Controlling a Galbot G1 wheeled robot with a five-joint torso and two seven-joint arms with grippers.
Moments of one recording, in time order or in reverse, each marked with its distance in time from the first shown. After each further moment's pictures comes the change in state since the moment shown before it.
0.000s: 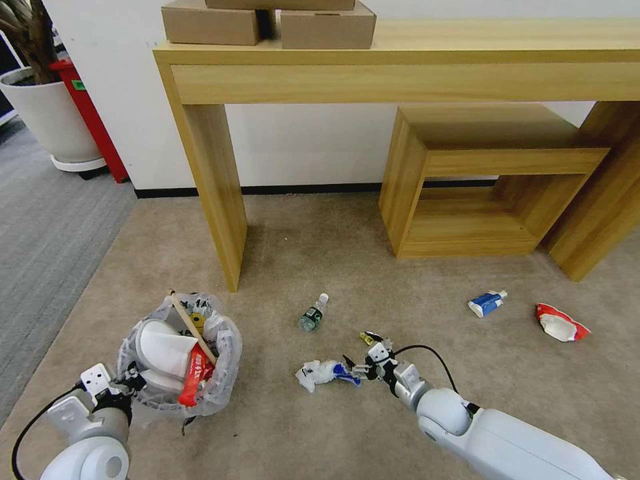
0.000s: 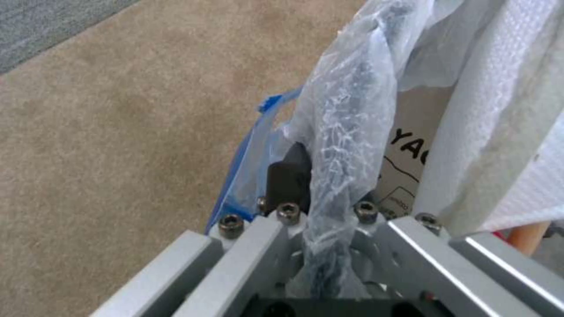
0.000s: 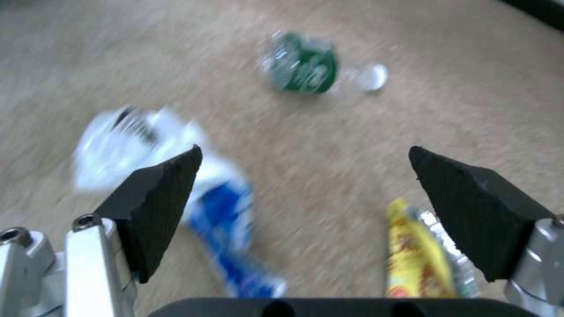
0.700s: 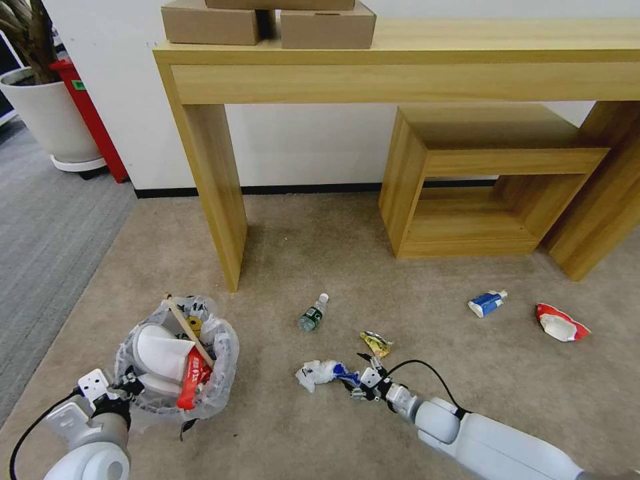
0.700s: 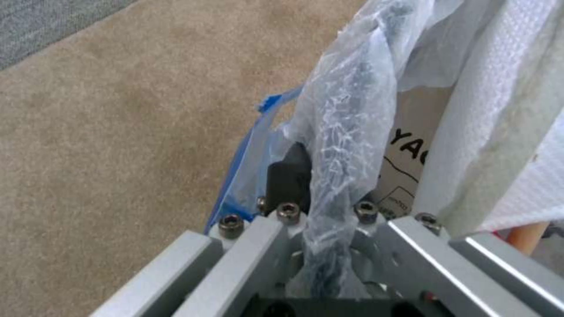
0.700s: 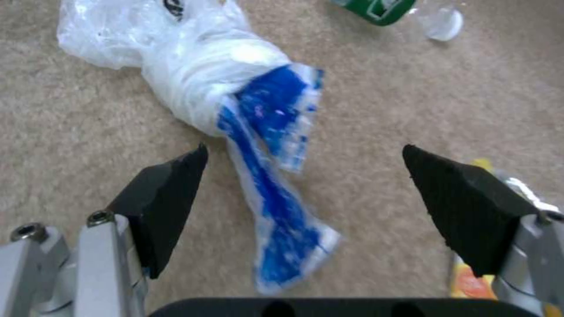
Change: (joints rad) left arm 0.004 -0.022 -0.003 0.014 0.016 -0.017 0.007; right arm 0.061 0.131 -0.095 -0.280 -0.127 0.079 -0.045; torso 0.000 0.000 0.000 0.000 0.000
